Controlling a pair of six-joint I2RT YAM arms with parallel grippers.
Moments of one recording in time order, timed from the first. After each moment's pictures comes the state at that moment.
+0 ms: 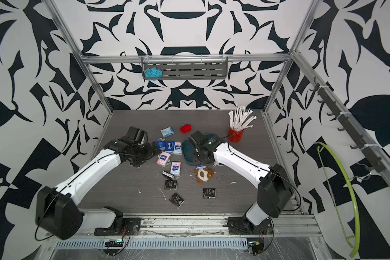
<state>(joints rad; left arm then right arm) -0.41 1.38 1.10 -0.77 0.15 -0.79 0.72 1.58 1.32 -0.93 0.07 0.52</state>
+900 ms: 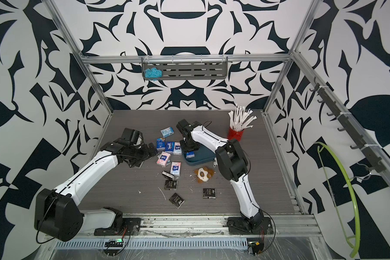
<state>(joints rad) -0.34 1.31 1.01 -0.76 0.16 -0.68 0.65 2.23 1.88 -1.00 0.00 0.36</state>
